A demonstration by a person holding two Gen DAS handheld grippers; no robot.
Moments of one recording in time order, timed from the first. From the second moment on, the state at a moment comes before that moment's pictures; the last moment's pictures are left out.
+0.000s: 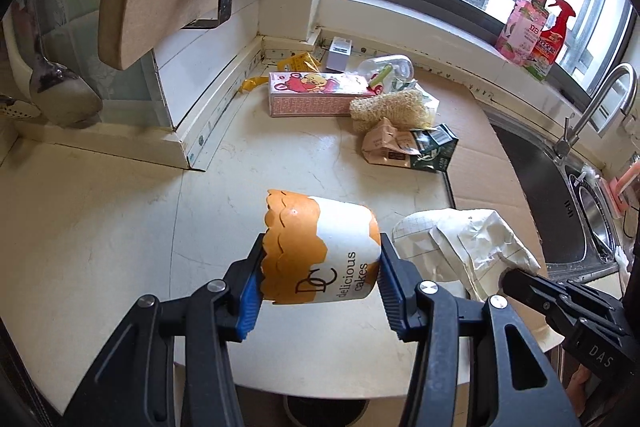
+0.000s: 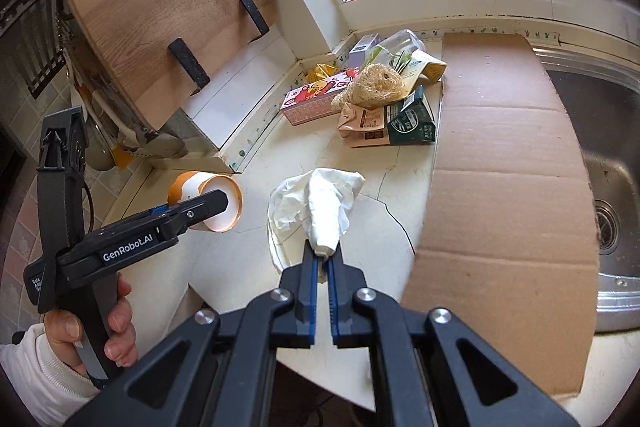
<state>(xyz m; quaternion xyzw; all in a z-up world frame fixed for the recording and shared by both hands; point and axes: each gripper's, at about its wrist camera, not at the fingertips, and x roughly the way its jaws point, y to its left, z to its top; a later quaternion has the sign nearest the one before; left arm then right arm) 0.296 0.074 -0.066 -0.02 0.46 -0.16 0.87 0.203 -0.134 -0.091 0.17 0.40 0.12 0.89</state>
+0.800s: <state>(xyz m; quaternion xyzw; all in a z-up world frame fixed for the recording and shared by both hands) 0.069 0.007 -0.062 0.02 0.47 -0.20 0.86 -0.004 -0.166 -0.087 0.10 0.44 0.10 0.89</state>
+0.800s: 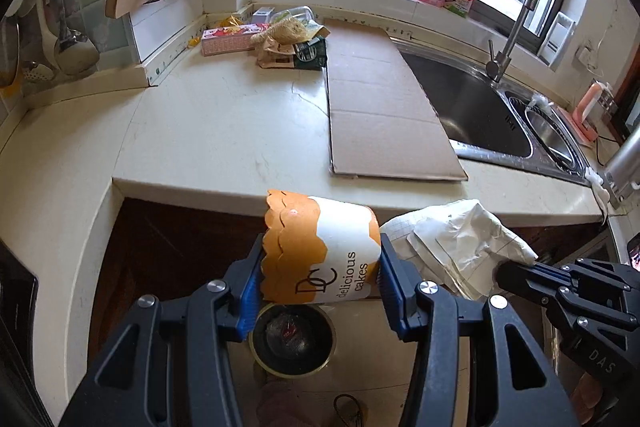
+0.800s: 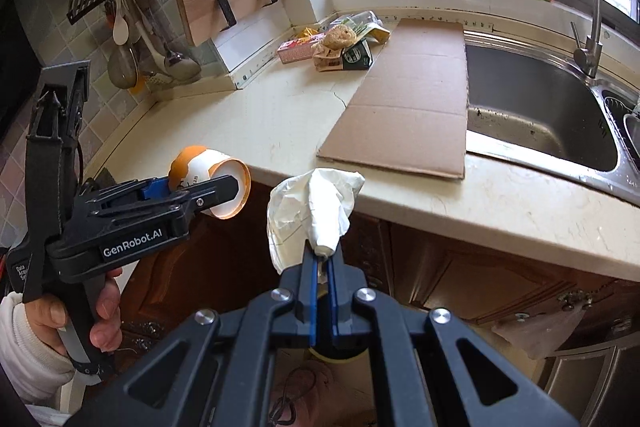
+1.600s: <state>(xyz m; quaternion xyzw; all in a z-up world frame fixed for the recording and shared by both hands) 0.005 0.021 -0.203 0.04 0.58 -0.16 0.80 -0.047 -0.155 -0.244 0.12 0.57 0.09 0.81</state>
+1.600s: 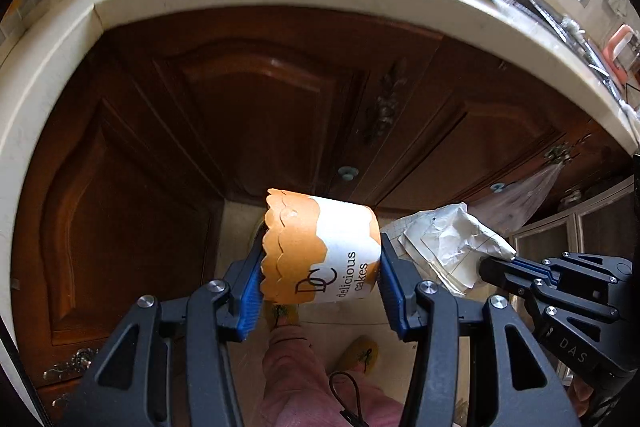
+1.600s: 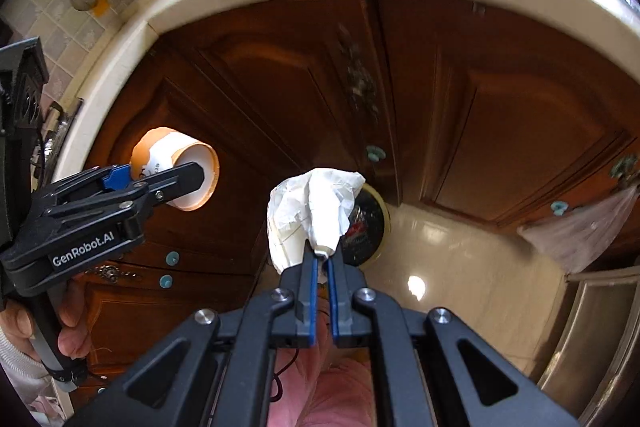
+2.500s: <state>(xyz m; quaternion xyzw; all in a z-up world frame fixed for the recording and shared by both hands) 0.051 0.033 -0.416 0.04 0.67 -0.16 0.73 -0.009 -0.151 -0.450 0.17 0.65 0.04 0.74</state>
